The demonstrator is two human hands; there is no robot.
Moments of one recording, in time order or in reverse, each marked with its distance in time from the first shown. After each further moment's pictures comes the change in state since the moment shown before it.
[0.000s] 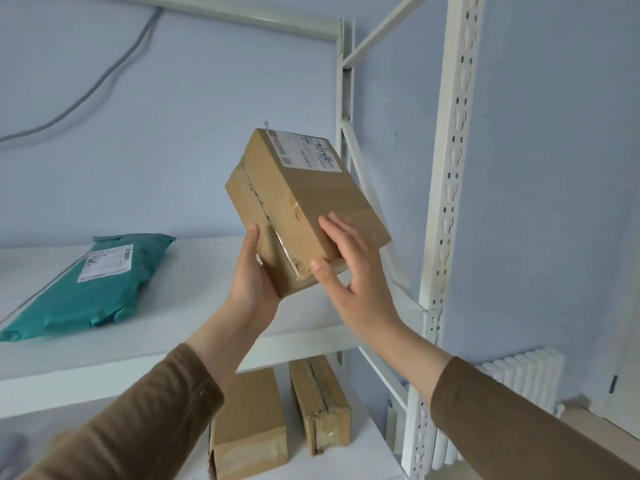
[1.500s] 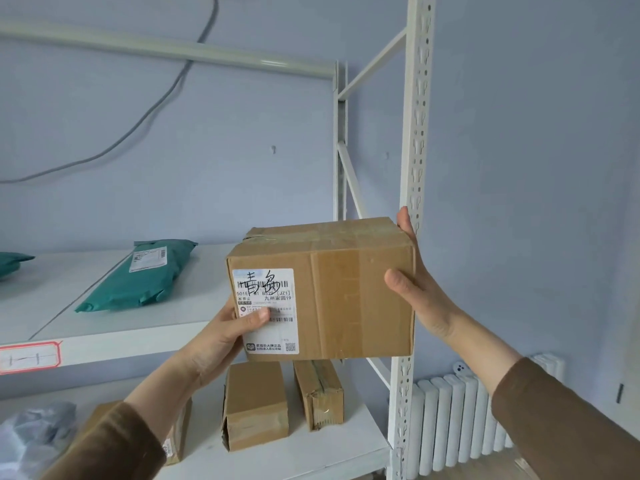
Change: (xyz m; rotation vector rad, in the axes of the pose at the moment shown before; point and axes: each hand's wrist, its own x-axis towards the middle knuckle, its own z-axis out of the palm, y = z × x) left_hand -0.161 0.016 -0.032 0.522 -0.266 -0.001; right_hand -0.065 -0.037 -0.141 0.512 -0.262 0.216
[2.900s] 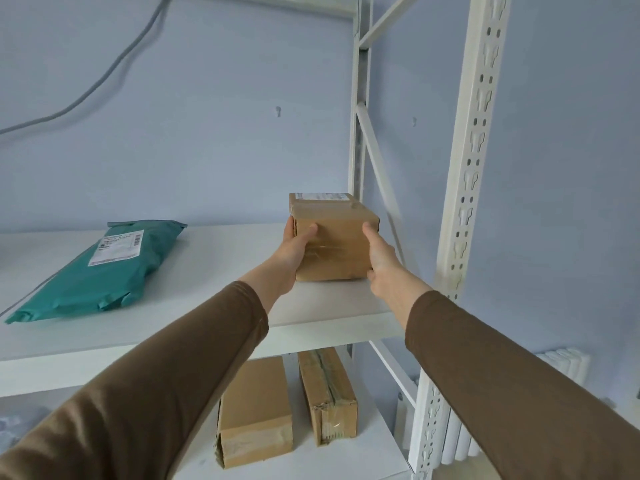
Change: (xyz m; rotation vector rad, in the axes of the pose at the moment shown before) left_hand 0.247 -0.043 -0.010 -0.050 0.279 -0.168; right_hand 0.193 0.167 0.045 0.424 0.482 0.783
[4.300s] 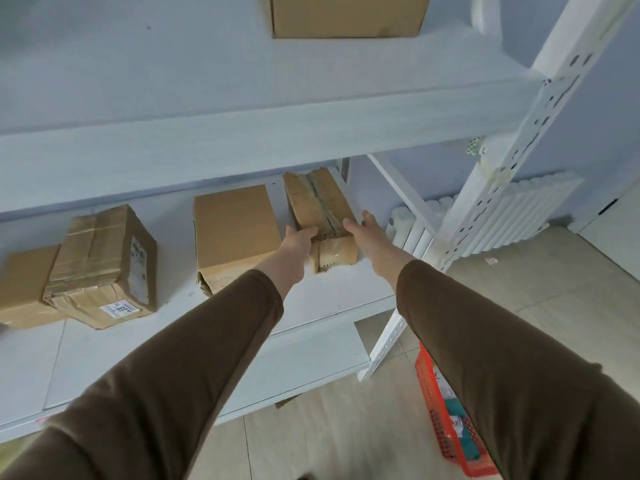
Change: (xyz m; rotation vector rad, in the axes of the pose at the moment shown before) left_hand -0.035 -0.332 -0.017 -0.005 0.122 -0.767; right_hand 0.056 0.327 -0.068 -0.515 -0.021 0.293
